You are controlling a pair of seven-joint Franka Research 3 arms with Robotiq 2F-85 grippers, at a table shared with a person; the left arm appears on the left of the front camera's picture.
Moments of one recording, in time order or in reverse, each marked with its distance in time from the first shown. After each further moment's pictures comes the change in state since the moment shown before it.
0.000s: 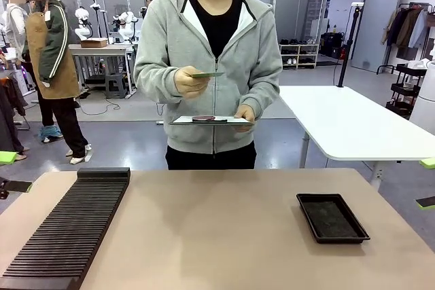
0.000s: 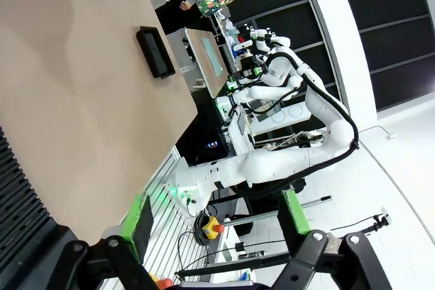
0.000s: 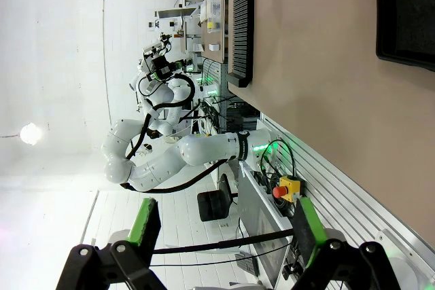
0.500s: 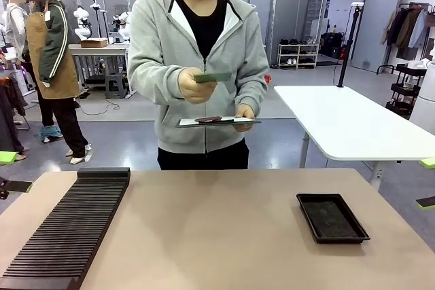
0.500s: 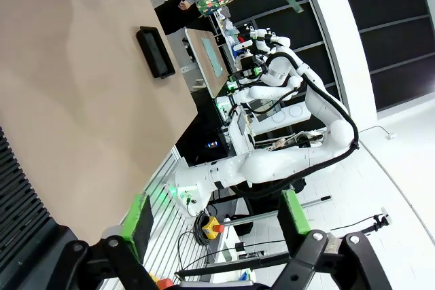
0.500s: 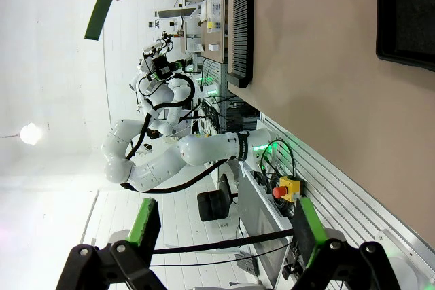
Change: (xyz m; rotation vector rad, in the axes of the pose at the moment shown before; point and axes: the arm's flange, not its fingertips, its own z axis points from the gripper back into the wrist) left arm 0.000 0.000 0.000 0.000 0.000 0.000; right arm 0.000 0.000 0.000 0.000 0.000 0.000
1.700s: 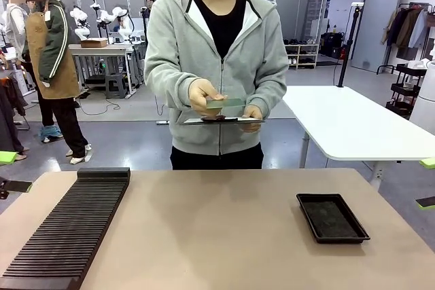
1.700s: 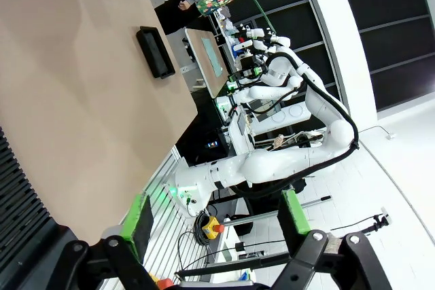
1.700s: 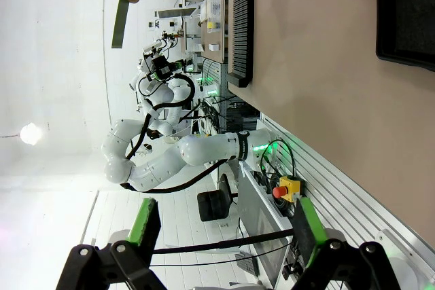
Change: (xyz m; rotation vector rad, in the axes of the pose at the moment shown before) left arm 0.000 0.000 0.000 0.000 0.000 0.000; right arm 0.000 0.000 0.000 0.000 0.000 0.000
